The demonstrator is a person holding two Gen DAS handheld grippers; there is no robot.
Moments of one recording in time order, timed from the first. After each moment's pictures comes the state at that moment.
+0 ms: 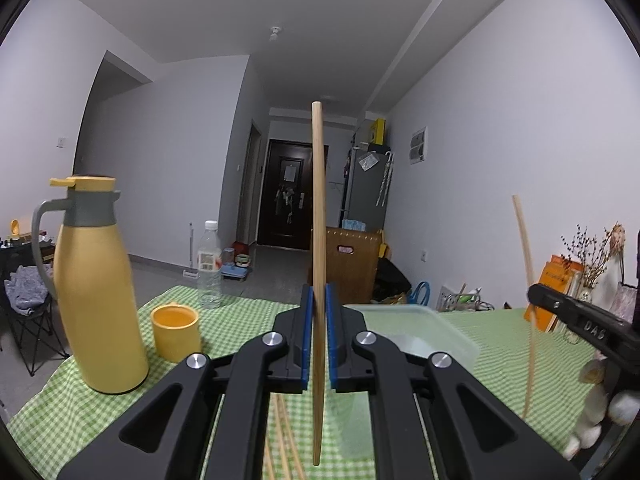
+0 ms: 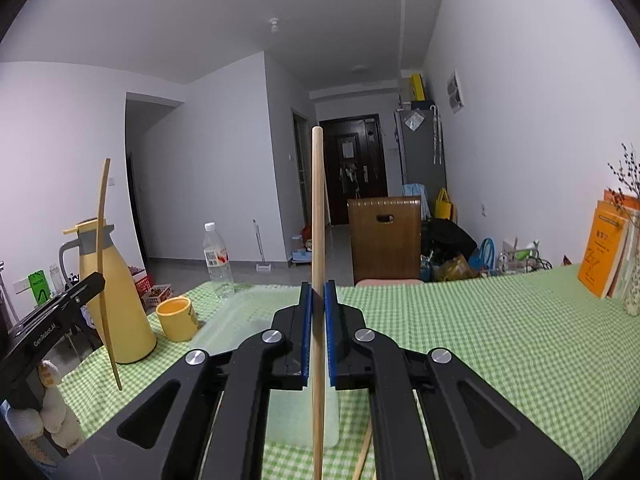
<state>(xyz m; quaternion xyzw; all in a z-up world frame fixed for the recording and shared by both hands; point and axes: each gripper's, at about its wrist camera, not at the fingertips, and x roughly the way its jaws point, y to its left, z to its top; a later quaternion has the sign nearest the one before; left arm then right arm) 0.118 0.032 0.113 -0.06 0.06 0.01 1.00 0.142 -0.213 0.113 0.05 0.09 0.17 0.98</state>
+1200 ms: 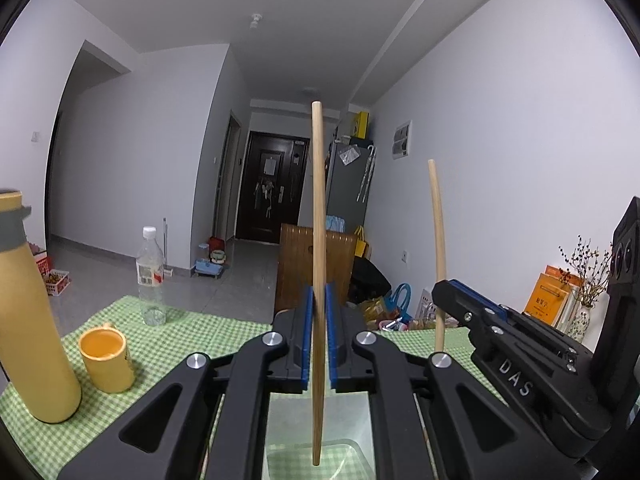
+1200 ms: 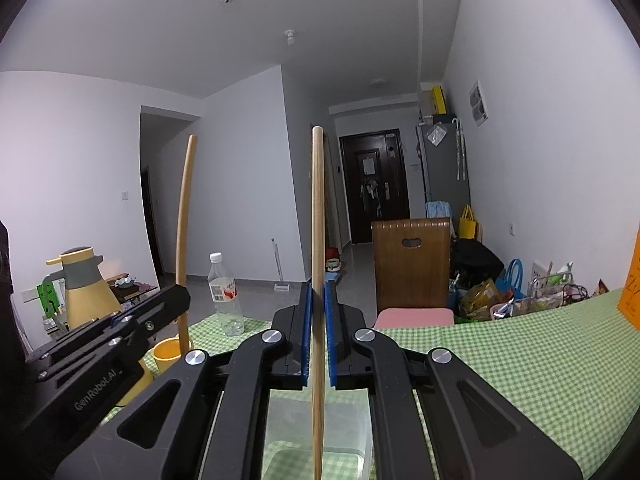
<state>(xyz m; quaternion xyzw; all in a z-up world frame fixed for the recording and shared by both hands) 0.240 -0.025 0.132 -0.07 0.07 -0.02 0.99 0.234 -0.185 0.129 0.06 0.06 0.21 0.97</state>
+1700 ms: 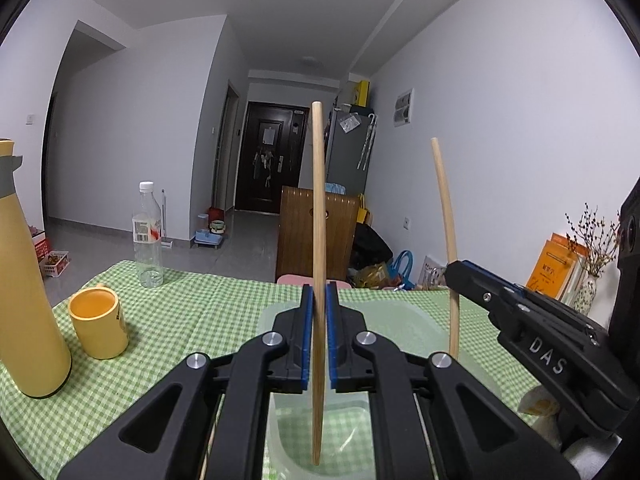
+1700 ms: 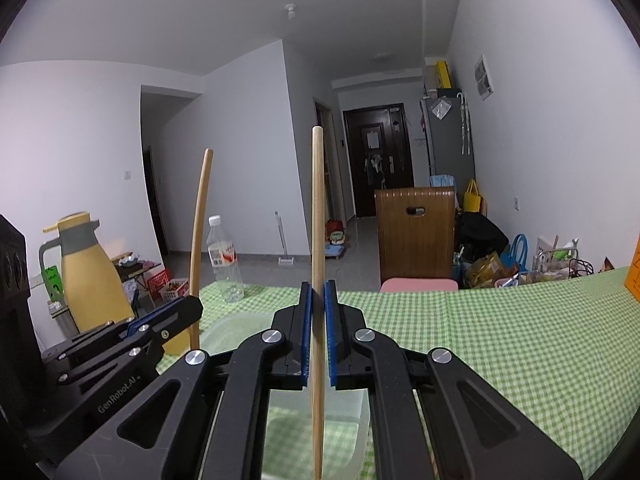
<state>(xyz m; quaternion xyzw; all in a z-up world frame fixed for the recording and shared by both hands) 0.255 -0.015 0.080 -0.07 0.13 -0.03 0.99 0.239 -0.180 0.098 0.05 0.12 0.22 0.97</state>
